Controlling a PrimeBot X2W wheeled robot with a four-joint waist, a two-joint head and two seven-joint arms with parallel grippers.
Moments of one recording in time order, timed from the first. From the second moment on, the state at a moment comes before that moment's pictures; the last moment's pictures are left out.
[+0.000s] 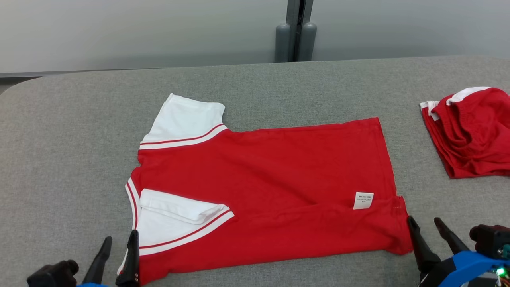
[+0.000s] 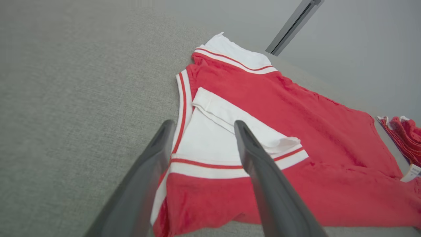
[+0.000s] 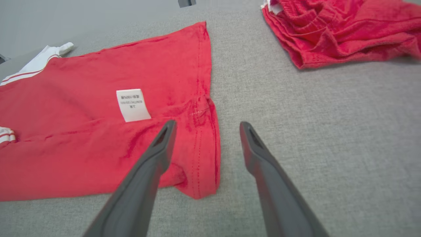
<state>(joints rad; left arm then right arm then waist) 0.22 0.21 -0.10 -0.06 -0.63 0.01 0.06 0.10 -0.05 -0.14 -0.02 0.28 0.13 0.25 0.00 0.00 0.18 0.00</state>
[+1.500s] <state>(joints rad) -0.82 0.64 -0.26 0.38 -0.64 -0.12 0.65 -0.47 -0.05 0.05 -0.06 0.18 0.13 0.22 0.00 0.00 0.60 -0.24</state>
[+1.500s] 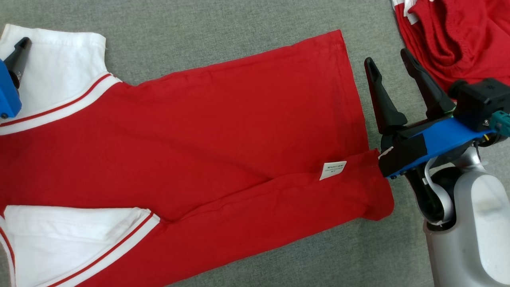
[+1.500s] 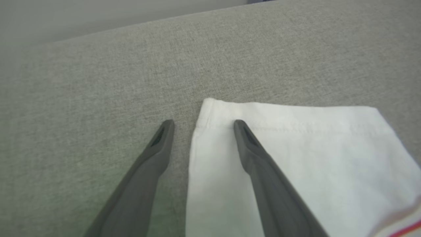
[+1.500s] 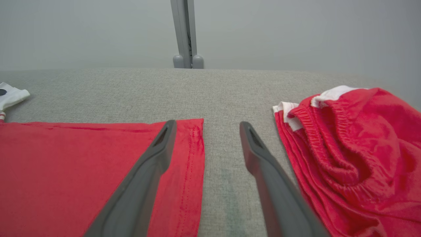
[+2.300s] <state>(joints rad) -0.82 0.62 -0.31 0.28 -0.69 -0.12 0.53 -0.59 -0.07 0.03 0.10 0.14 0.13 0.30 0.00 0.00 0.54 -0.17</state>
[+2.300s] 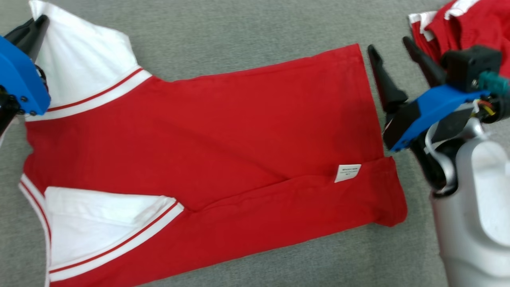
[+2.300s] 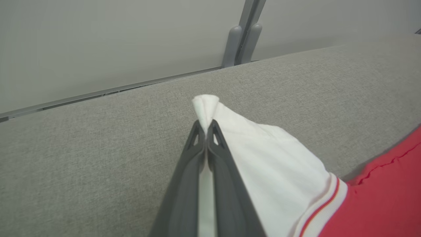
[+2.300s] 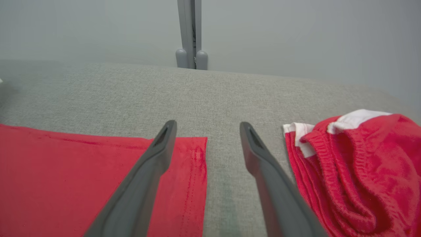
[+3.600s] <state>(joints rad) -0.65 0.61 -0.45 0.08 -0.72 -0.12 0.24 -0.70 -0.22 0.11 0.45 0.28 0.13 0.32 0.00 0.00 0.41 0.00</state>
